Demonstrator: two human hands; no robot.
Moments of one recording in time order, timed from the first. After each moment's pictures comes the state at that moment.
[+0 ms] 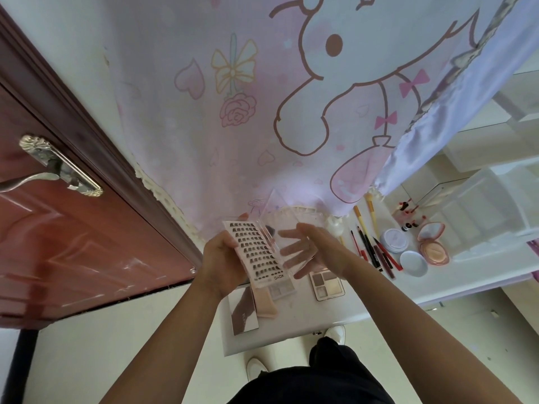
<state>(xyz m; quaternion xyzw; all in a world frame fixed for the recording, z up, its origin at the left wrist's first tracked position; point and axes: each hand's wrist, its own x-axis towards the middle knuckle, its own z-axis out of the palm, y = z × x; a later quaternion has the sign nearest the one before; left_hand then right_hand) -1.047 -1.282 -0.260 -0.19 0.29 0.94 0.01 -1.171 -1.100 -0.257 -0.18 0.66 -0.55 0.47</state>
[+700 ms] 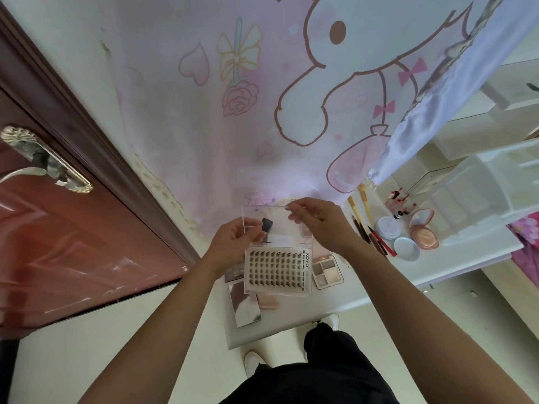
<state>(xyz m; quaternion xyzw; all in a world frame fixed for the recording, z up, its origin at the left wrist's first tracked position) -1.058 -1.310 -0.292 -0.25 0.69 0.68 0.03 -1.172 -1.119 -0.249 -0.24 0.82 -0.48 0.21</state>
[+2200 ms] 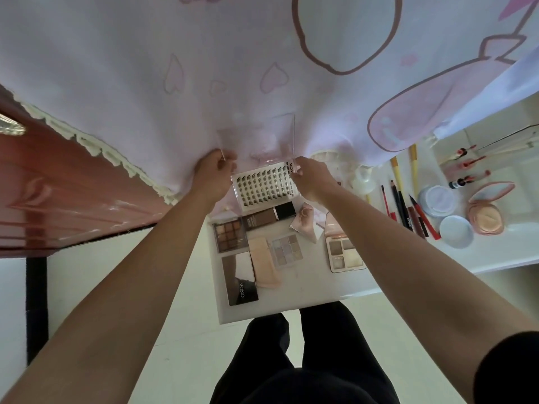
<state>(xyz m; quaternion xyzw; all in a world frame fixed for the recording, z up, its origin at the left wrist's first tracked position) -1.151 -1.378 -0.398 -0.42 0.71 0.56 -0.03 -1.275 -1.198 -0.419 -0.22 0.90 -0.21 0.31</state>
